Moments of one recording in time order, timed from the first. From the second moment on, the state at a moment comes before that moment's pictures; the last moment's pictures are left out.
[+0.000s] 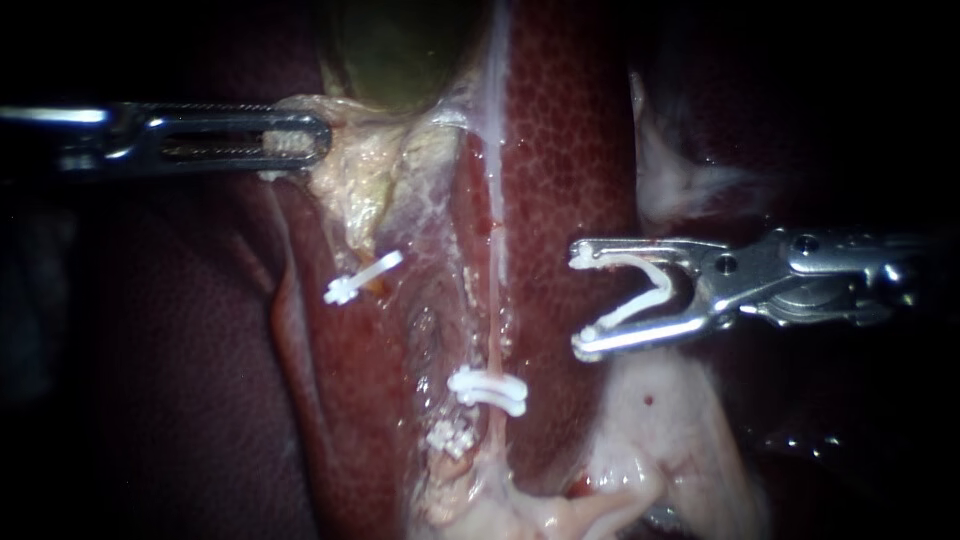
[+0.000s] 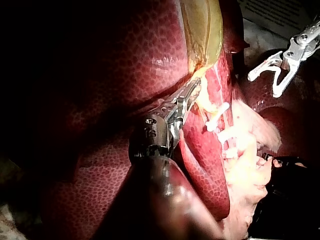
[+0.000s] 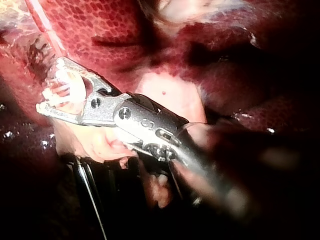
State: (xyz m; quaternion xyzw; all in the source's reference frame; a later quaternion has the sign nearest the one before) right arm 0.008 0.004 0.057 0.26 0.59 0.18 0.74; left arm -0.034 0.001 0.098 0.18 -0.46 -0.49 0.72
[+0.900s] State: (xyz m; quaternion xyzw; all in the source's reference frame) right arm 0.014 -0.001 0.069 0.29 0.53 0.22 0.76; left arm -0.034 0.000 0.097 0.17 -0.45 -0.49 0.72
